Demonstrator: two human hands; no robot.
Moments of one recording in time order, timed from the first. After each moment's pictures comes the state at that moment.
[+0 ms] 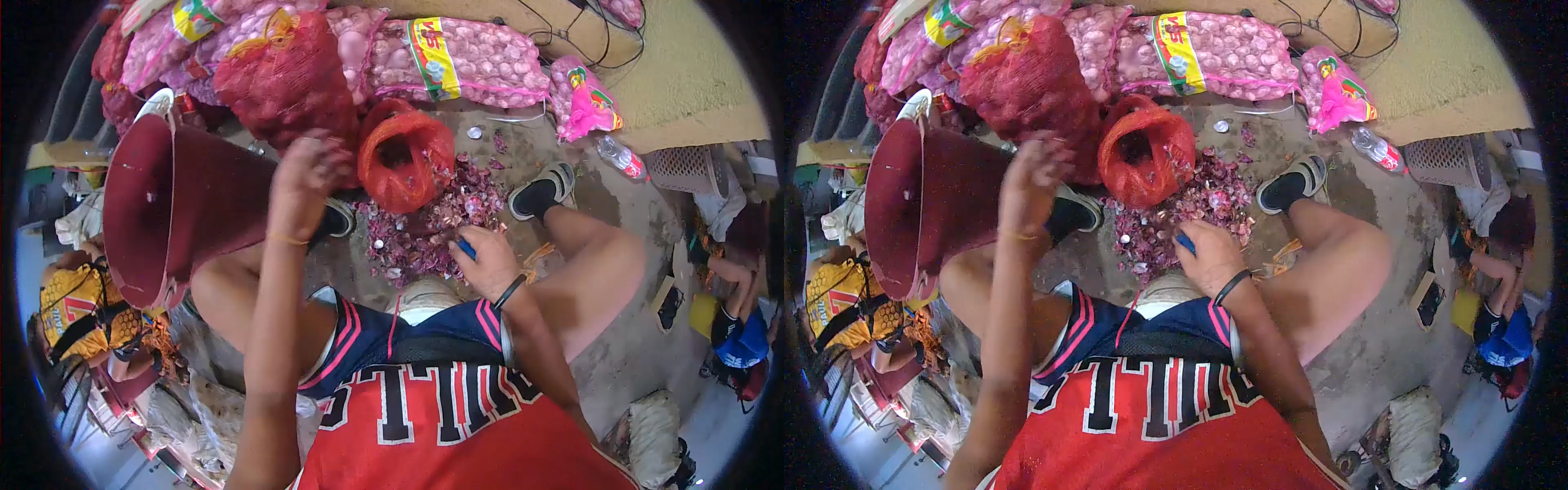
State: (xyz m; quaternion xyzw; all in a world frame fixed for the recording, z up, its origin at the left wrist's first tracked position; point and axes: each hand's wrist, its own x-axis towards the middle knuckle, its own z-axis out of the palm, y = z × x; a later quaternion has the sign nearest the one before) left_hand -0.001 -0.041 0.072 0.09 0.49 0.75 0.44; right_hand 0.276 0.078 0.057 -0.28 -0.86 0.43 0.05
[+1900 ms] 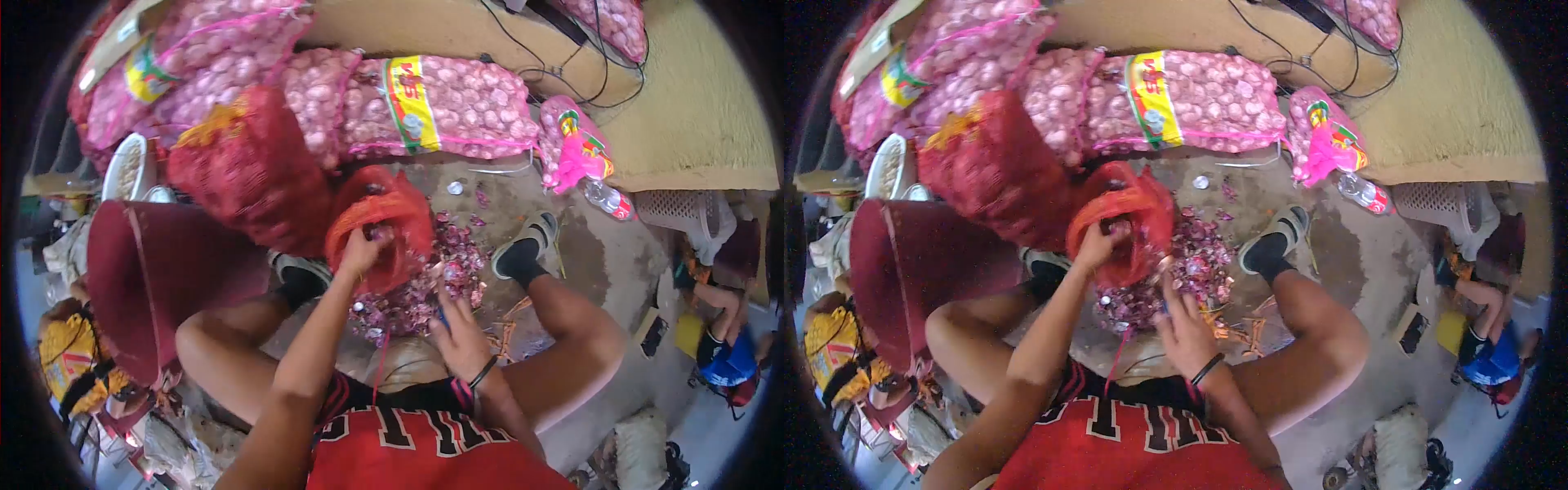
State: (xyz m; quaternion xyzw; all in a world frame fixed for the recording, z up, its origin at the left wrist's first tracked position) left_hand 0.005 0.062 -0.151 0.18 0.77 0.36 0.49; right_hand 0.251 0.119 0.054 -0.39 -0.78 0.49 -0.05
